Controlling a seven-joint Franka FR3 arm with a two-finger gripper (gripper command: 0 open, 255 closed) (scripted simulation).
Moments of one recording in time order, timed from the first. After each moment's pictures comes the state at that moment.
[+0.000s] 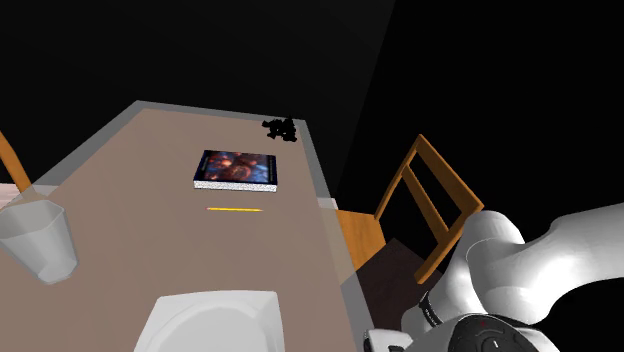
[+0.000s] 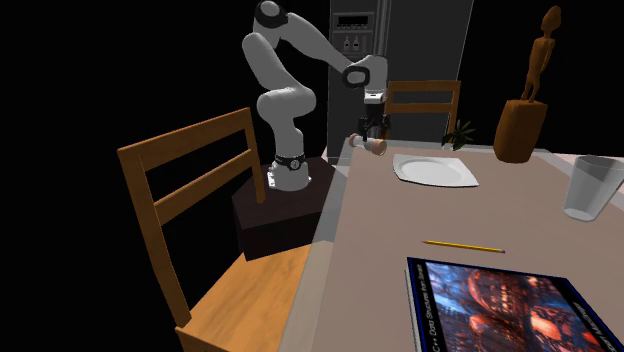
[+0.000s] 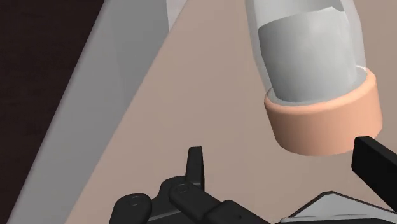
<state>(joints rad) 0.43 -0.73 1.17 -2.71 0.82 2.24 0.91</state>
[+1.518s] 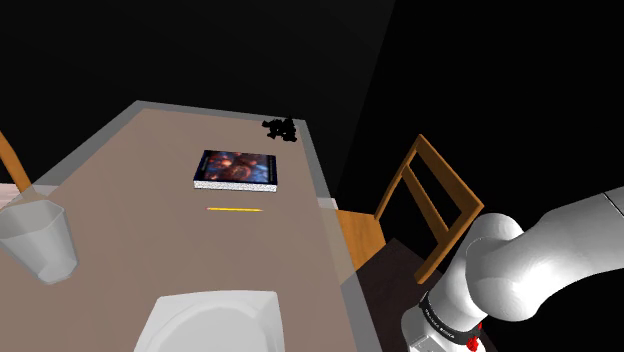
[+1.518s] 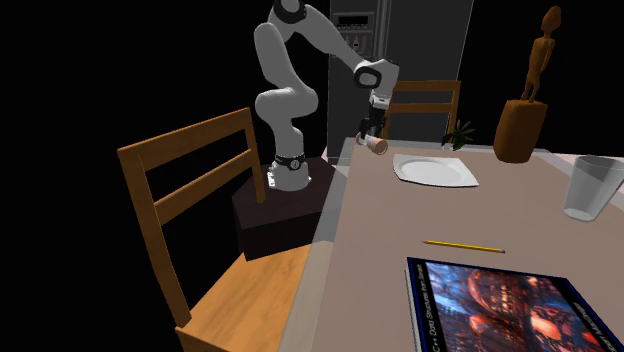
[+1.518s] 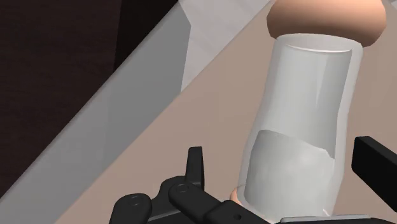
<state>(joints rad) 0.25 -0.51 1.36 -2.53 0.83 2.11 0.77</state>
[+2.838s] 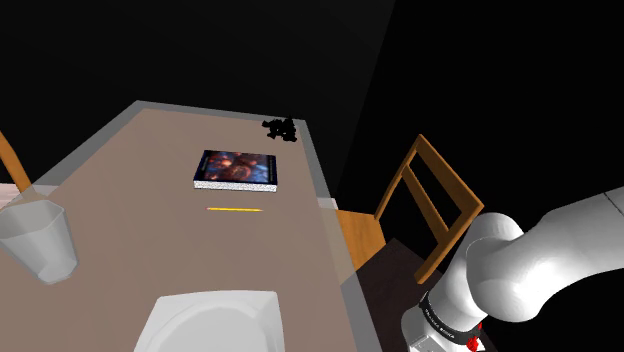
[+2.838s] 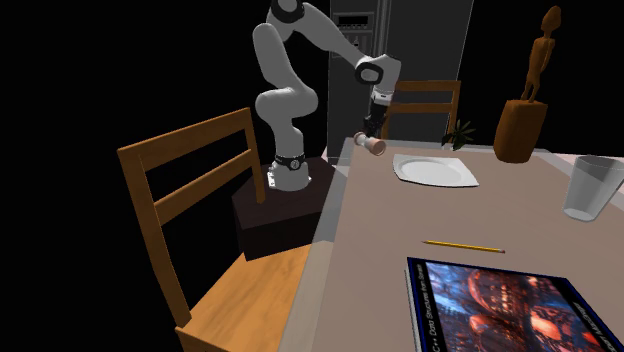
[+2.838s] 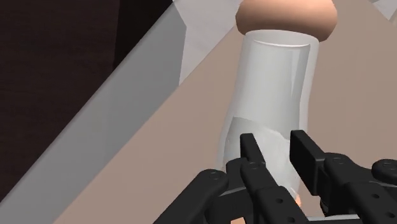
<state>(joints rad) 0.28 -0.53 1.29 -2.51 0.82 2.07 0.78</state>
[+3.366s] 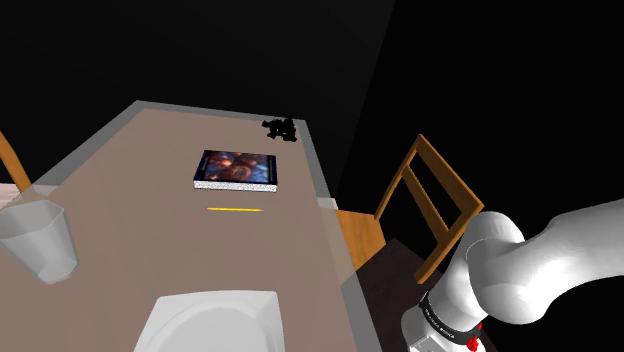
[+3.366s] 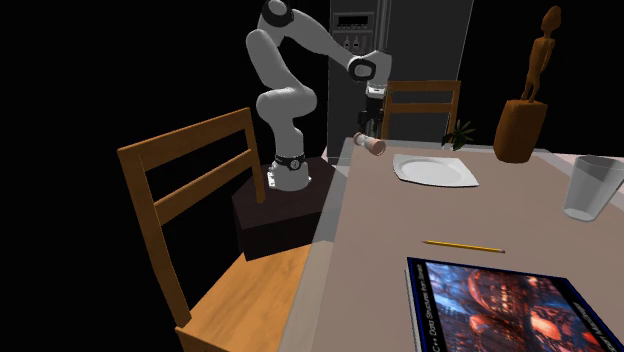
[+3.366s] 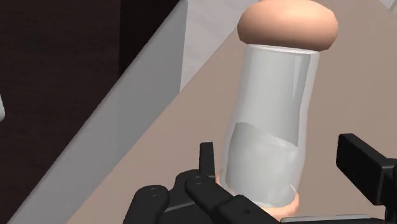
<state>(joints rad) 0.37 -0.67 1.28 -2.52 0.81 2.05 0.90</state>
